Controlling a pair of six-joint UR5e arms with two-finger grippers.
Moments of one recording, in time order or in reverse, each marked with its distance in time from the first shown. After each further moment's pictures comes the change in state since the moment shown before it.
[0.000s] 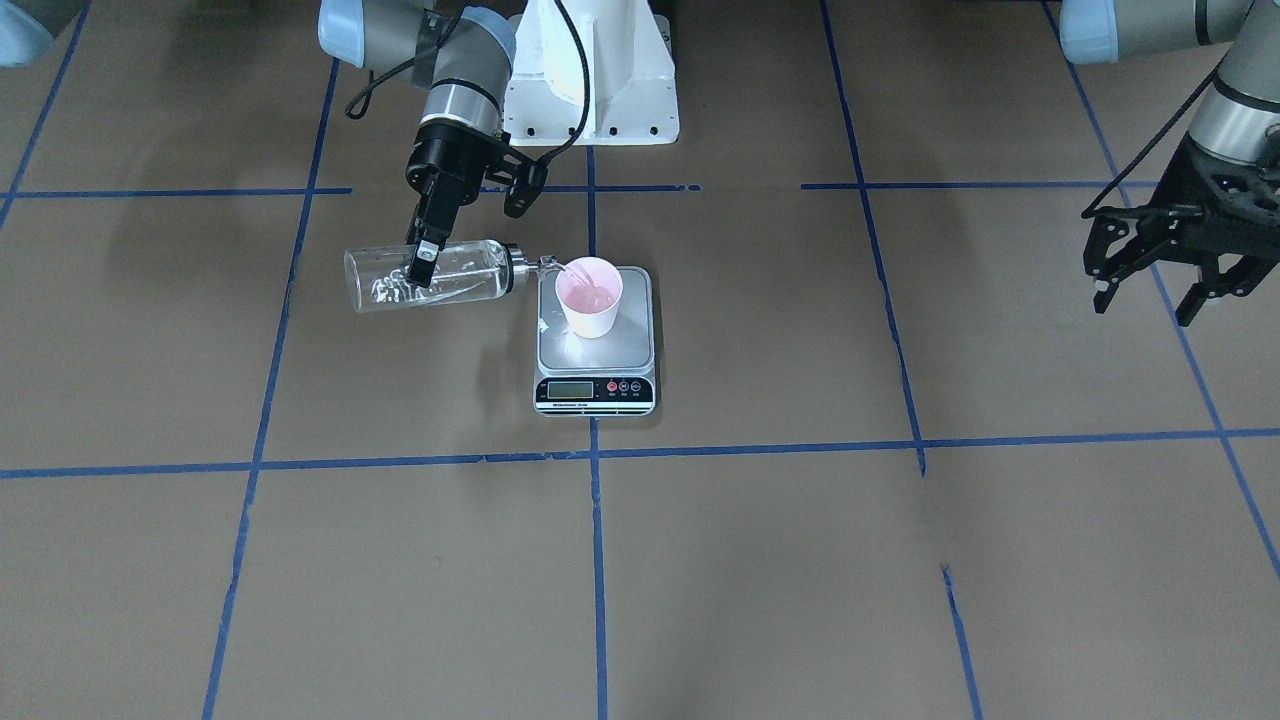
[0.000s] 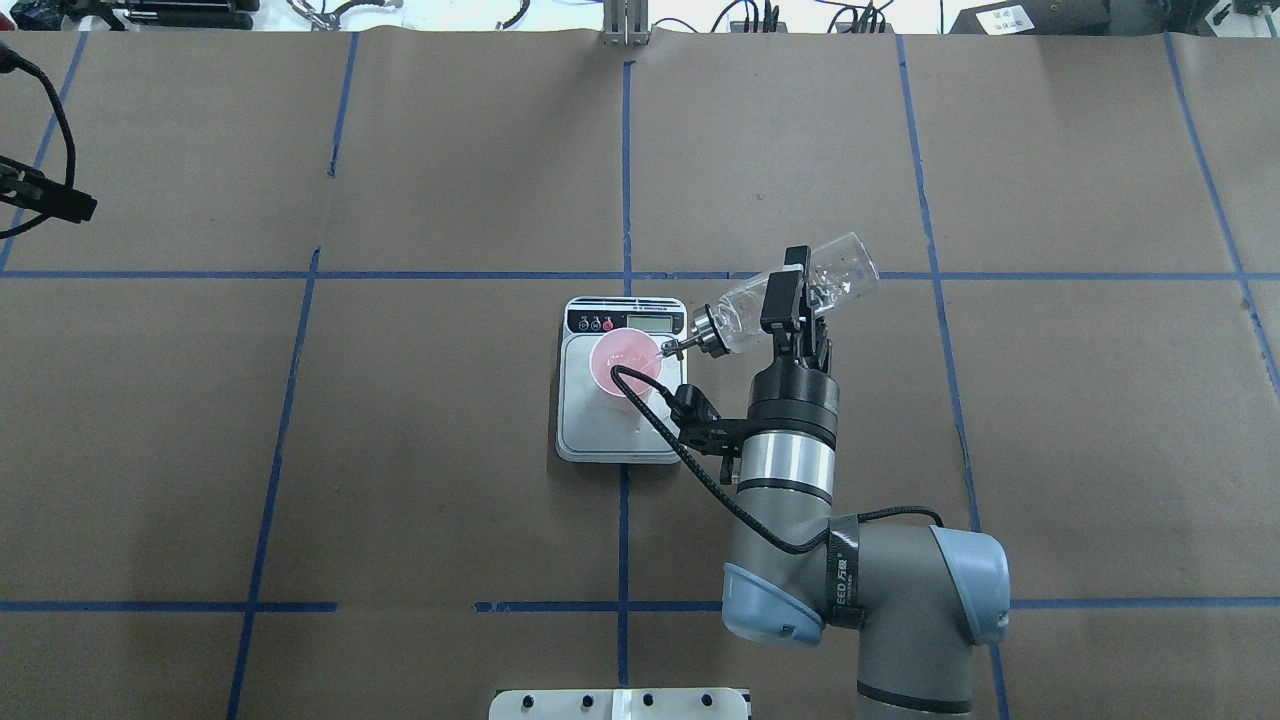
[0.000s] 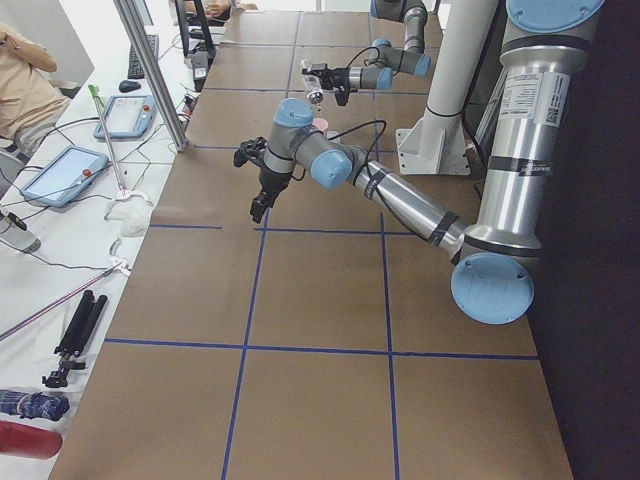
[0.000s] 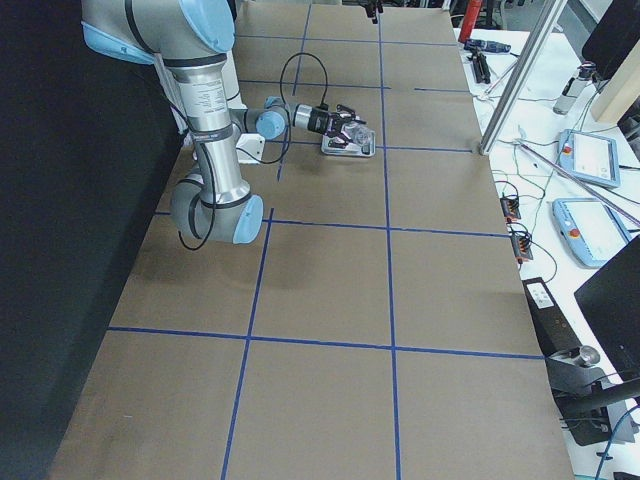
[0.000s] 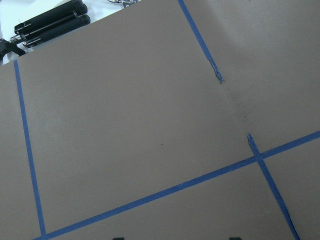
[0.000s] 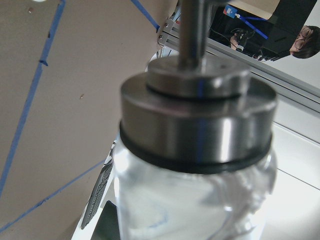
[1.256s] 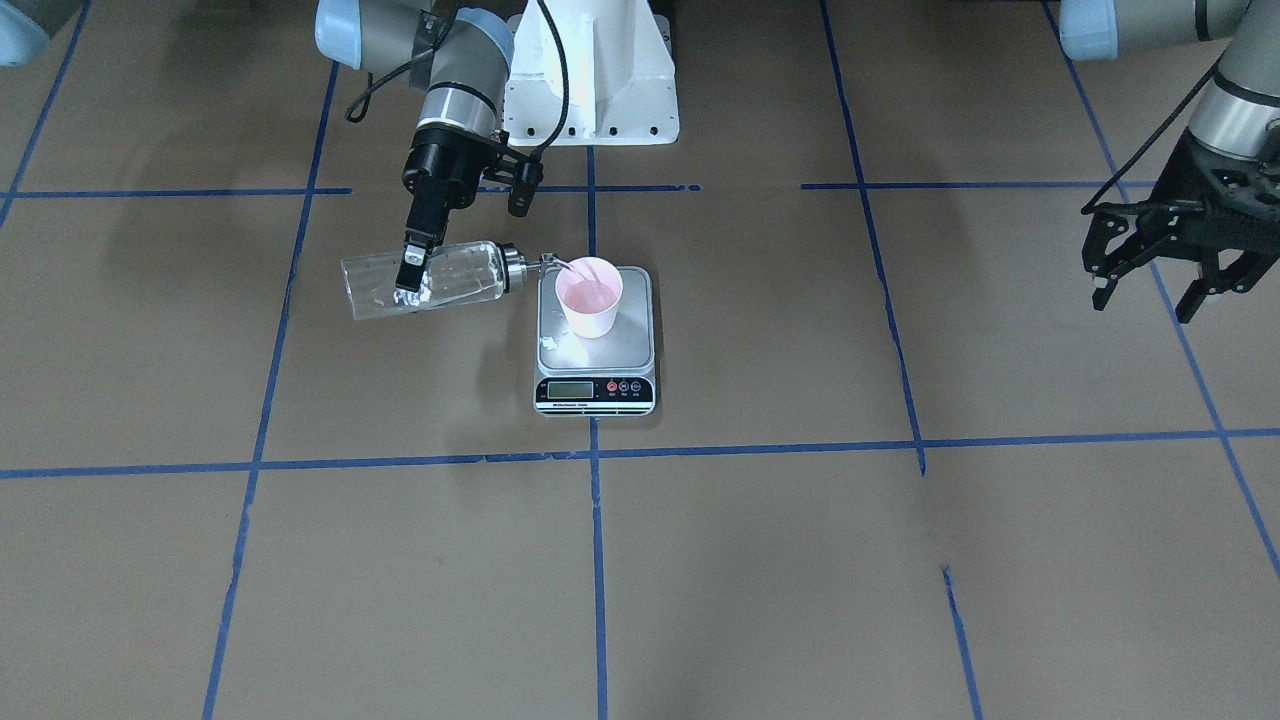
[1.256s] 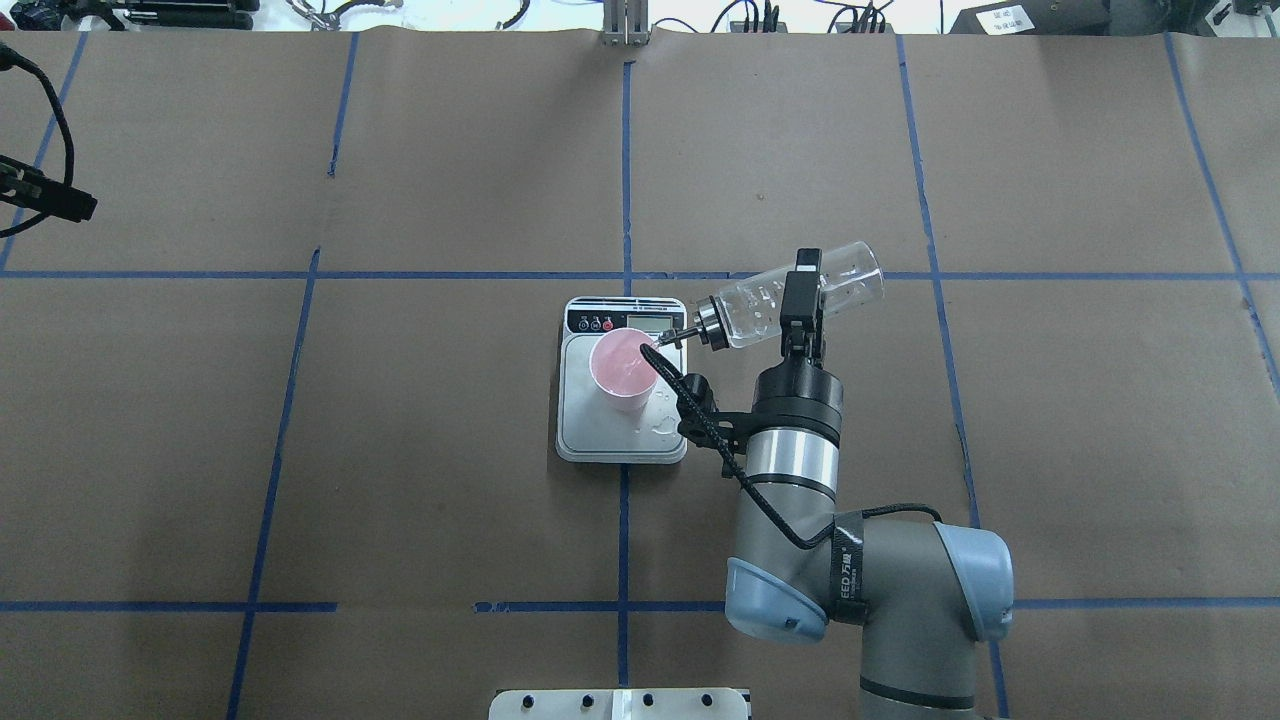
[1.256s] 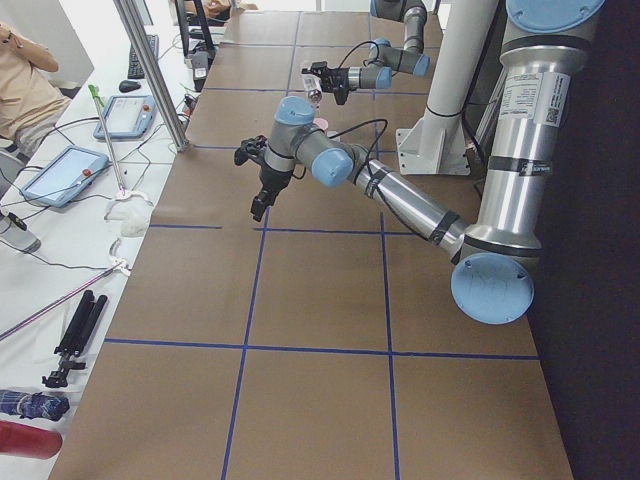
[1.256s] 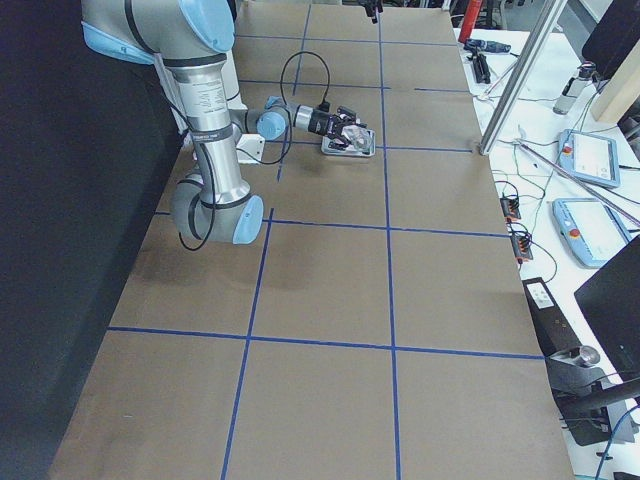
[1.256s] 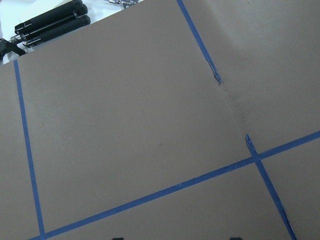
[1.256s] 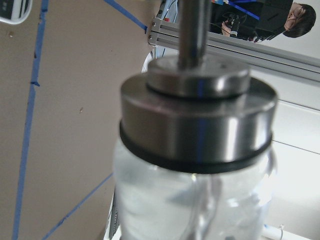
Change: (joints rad) left arm 0.000 0.000 -0.010 0.005 0.000 -0.008; right arm 0.006 -0.008 0.000 0.011 0.049 0.210
